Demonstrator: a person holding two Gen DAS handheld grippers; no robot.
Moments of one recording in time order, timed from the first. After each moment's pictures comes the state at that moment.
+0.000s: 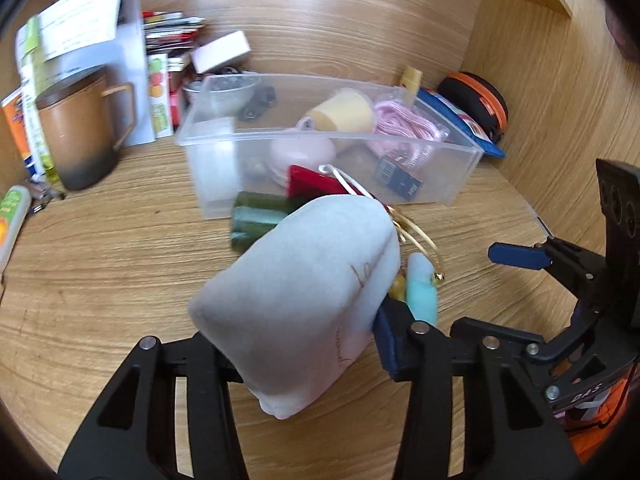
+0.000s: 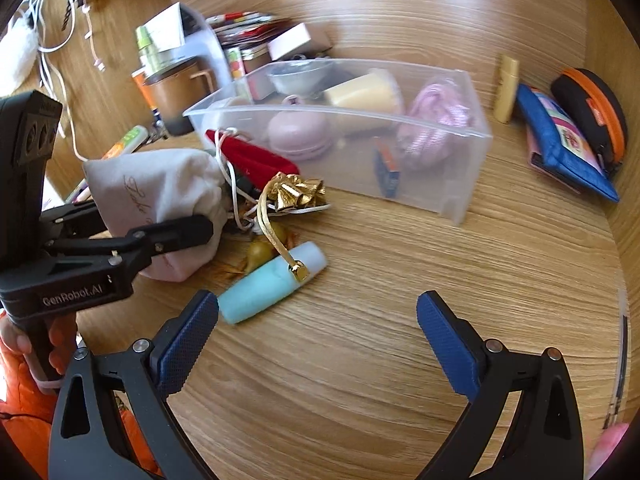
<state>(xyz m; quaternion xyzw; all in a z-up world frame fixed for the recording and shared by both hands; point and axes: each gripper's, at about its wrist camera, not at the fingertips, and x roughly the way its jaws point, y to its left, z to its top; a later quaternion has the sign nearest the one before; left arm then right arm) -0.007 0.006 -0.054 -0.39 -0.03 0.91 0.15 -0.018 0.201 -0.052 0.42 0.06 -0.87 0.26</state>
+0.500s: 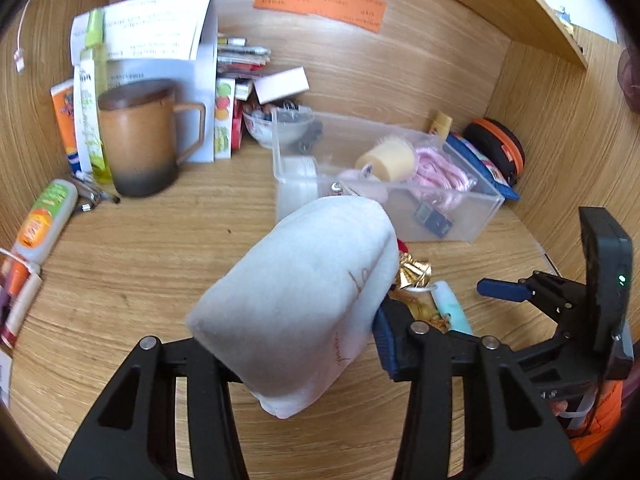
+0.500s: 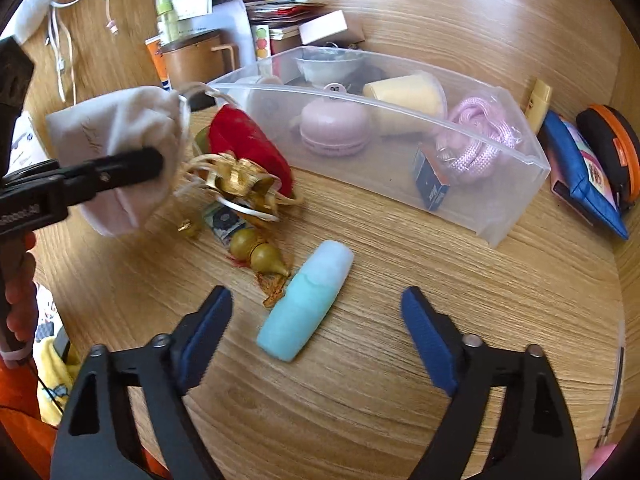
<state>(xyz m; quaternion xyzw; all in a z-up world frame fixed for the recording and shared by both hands) 0.006 -0.045 -0.032 -0.35 -0.06 0.93 0.12 -0.021 0.172 -0.060 0.42 0.10 -0.87 0.25</state>
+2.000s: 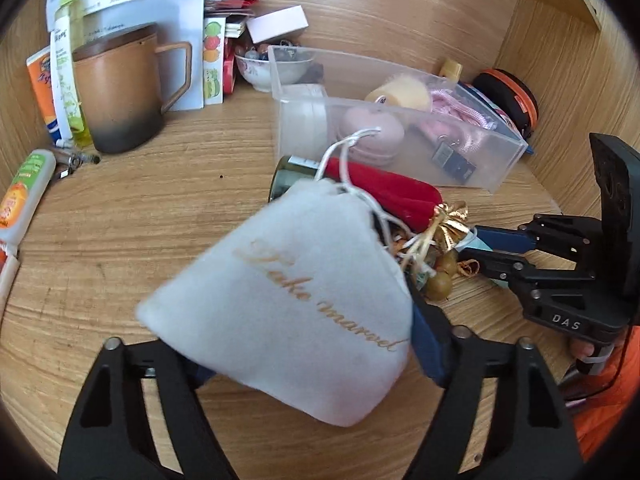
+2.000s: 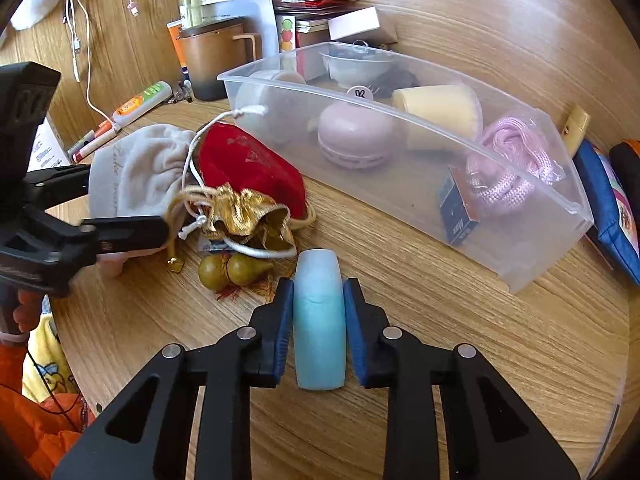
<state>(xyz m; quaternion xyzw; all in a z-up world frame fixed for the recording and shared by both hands) -0.010 -0.040 -0.075 -0.42 -0.04 0.90 0.13 -0.049 0.169 -0.064 0.41 0.14 -0.85 0.30</state>
